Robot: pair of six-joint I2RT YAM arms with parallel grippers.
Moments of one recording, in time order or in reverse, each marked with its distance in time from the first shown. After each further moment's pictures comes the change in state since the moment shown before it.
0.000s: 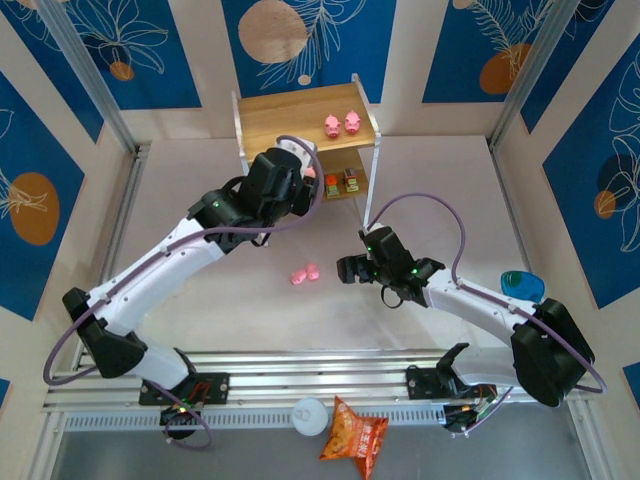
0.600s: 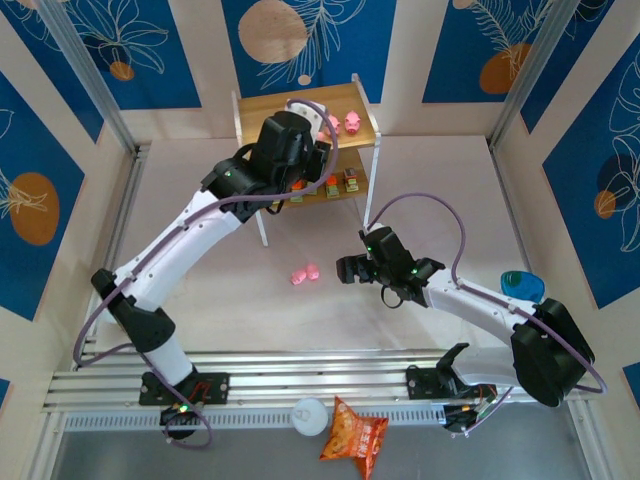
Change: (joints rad) left arm 0.063 0.201 0.322 -0.029 0.000 0.064; right arm 0.000 0.000 0.000 0.000 0.003 0.000
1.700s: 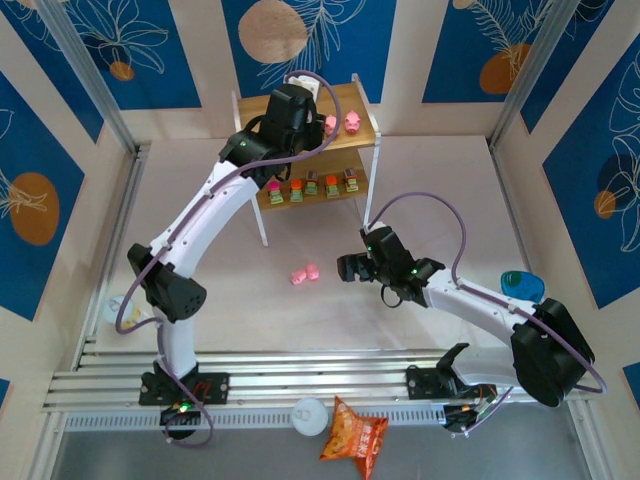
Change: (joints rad) left arm 0.125 0.240 0.249 -0.013 0.019 -0.032; right arm 0.000 0.000 -0.002 0.015 0.031 0.001
